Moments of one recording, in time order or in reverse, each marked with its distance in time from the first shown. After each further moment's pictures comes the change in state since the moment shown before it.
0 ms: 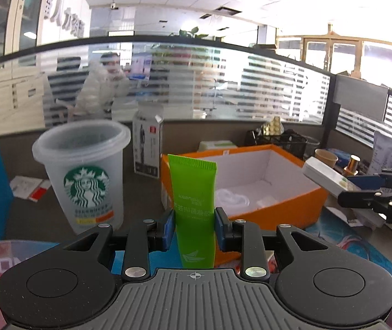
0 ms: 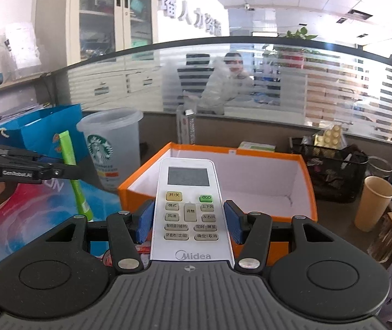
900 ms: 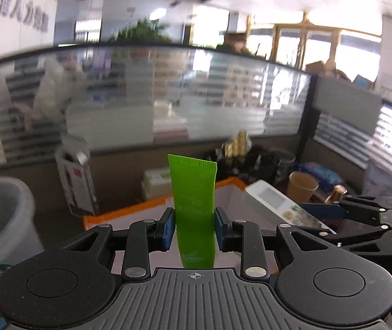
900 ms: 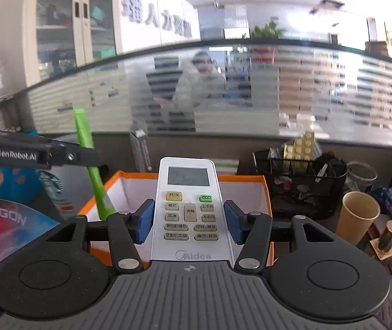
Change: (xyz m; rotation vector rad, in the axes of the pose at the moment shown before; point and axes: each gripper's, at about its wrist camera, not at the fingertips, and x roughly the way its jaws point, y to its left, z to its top) left arm 0.119 -0.061 0.100 0.037 0.095 -0.133; right arm 0.056 -0.072 0.047 0.104 0.030 -0.087
